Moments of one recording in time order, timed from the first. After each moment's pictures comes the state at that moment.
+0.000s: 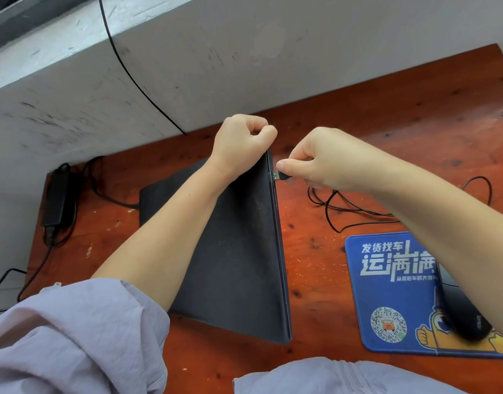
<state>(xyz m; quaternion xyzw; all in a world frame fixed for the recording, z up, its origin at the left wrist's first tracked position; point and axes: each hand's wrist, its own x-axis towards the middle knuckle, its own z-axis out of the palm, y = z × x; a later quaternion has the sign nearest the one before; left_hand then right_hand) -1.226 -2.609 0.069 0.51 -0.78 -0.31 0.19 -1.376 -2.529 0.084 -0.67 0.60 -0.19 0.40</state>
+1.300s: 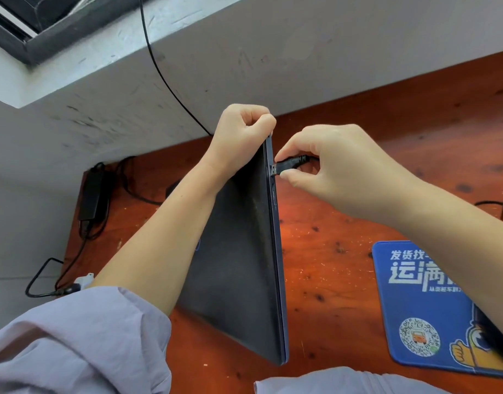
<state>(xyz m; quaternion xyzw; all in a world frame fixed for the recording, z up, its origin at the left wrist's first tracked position) -1.200 -2.608 0.108 0.48 -0.77 -0.34 0.23 -1.348 -2.511 0.117 -0.72 0.54 -0.33 0.29</state>
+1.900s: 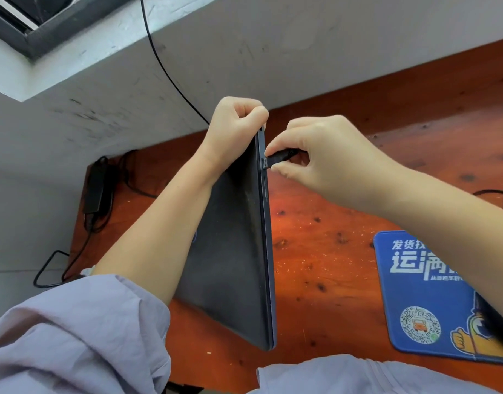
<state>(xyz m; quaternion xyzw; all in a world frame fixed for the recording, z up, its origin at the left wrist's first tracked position) -1.192 -2.605 0.110 0.49 -0.76 -0.35 0.23 -1.338 -2.514 0.115 -0.75 0.51 -0.32 0.27</state>
